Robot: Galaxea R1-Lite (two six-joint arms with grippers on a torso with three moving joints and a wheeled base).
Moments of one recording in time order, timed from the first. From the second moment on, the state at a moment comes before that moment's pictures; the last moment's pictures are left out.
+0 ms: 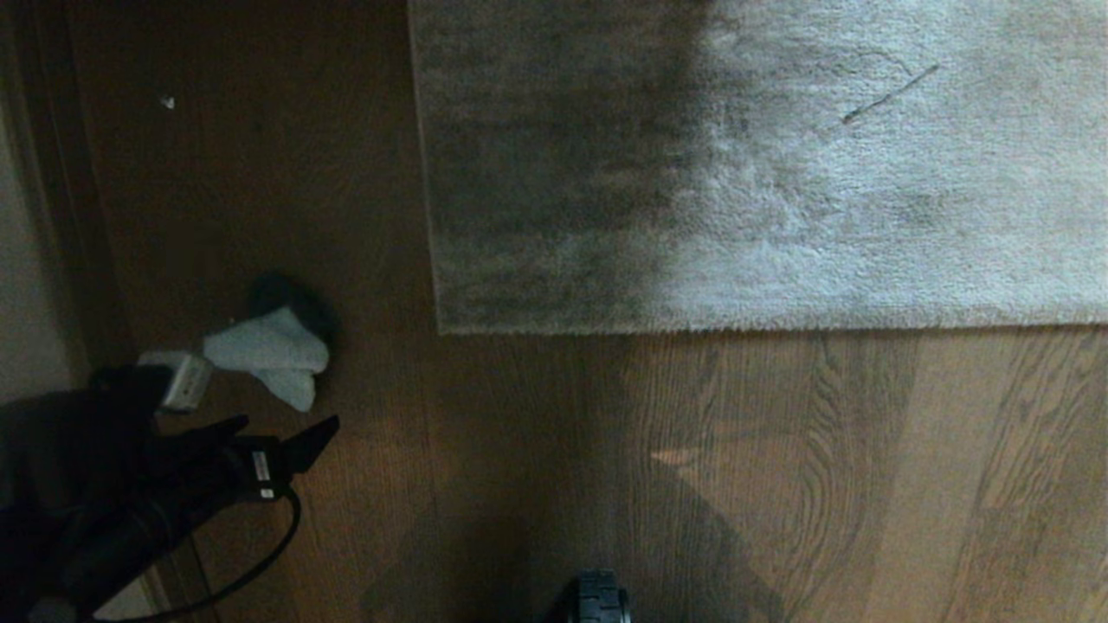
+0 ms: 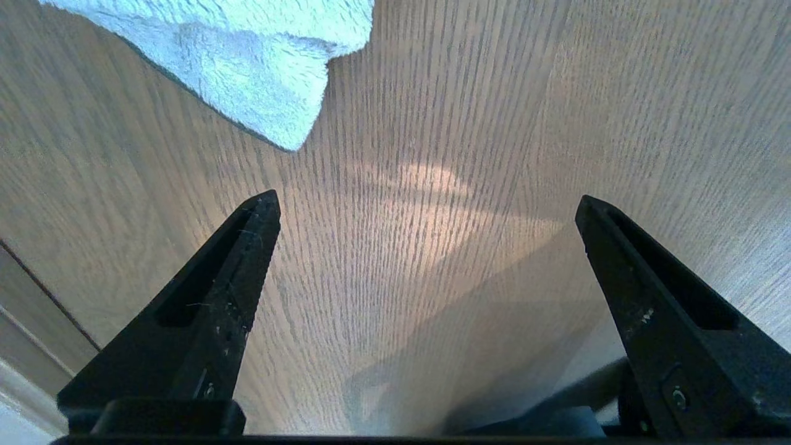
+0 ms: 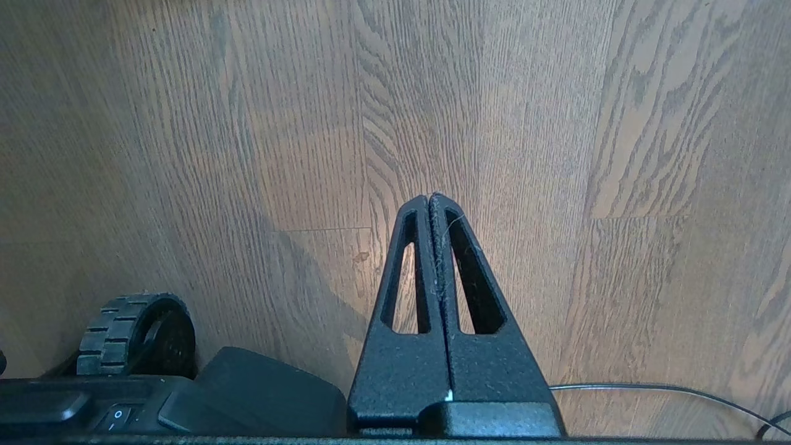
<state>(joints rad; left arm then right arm) -0.08 1.53 -0.20 -1.00 0.00 -0.10 0.00 0.00 0.00 0.00 -0.02 0.03</state>
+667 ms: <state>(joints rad) -0.08 1.60 -0.20 -1.06 0.00 -0.15 0.00 0.00 0.00 0.00 -0.02 0.03</state>
